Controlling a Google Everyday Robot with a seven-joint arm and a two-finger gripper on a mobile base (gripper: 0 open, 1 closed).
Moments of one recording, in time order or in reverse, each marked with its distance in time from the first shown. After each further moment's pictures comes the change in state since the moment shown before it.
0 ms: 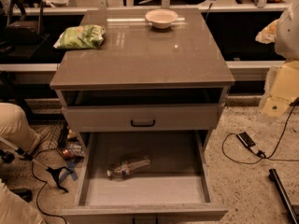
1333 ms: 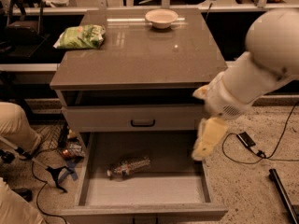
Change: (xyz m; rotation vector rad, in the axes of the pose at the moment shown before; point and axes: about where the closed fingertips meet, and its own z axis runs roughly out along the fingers) arm -0.056 0.049 0.162 -0.218 -0.208 -0.046
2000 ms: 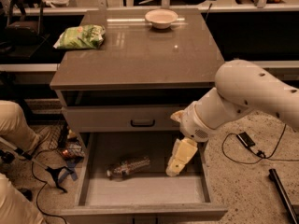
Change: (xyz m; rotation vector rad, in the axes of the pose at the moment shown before) arm -0.023 0.019 0.101 -0.115 -0.151 0.040
